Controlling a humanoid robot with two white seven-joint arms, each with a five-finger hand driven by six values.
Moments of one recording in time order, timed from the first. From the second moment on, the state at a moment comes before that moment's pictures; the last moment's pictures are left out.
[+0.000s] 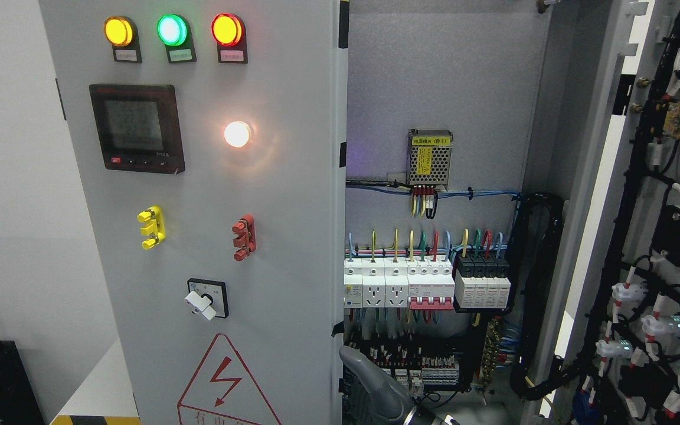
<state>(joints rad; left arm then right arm) 0.11 -0.04 0.08 -0.08 0.04 -0.13 -0.28 -0.53 -0.05 0.37 -1.41 -0.50 0.11 0.60</state>
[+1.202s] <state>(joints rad) 0.11 -0.04 0.08 -0.08 0.04 -0.13 -0.28 -0.53 -0.04 0.41 -1.43 -0.60 0.11 0.81</state>
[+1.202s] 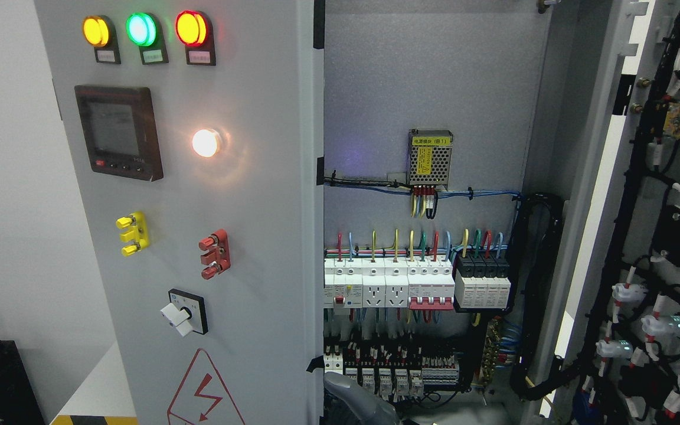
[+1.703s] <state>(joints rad) 0.11 -0.04 0.08 -0.08 0.04 -0.13 -0.28 -0.53 -0.03 0.46 -1.45 -0.62 0.11 0.86</state>
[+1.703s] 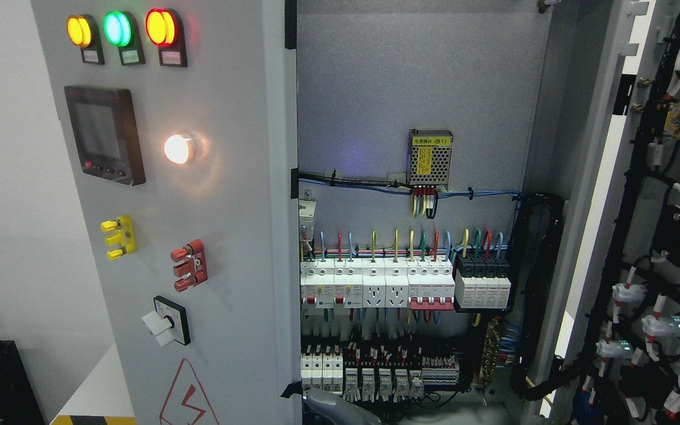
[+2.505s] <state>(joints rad) 0.11 -0.04 0.08 -0.08 0.04 -0.13 -0.28 -0.53 -0.01 0.58 -1.51 -0.62 0.11 0.89</state>
